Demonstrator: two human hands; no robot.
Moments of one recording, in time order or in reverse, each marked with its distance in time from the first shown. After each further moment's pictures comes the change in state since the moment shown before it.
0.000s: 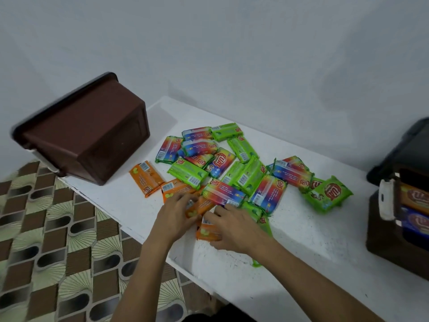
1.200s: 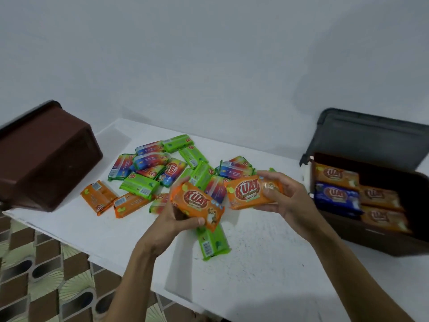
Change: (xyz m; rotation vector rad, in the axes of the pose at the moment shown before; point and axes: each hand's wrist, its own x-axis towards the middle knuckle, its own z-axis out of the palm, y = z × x) left_hand -0.028 0.135 -0.002 -1.227 -0.345 0.023; right_hand -0.182 0.106 -0.081 1.605 0.638 0.466
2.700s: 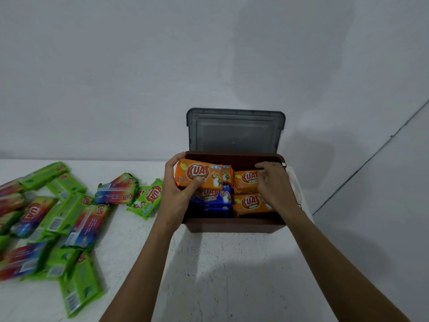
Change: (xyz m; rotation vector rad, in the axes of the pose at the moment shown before) left_hand 0.128 -0.019 0.304 0.167 0.026 0.232; right_hand -0.044 -0.019 -0.266 -1.010 0.739 -0.052
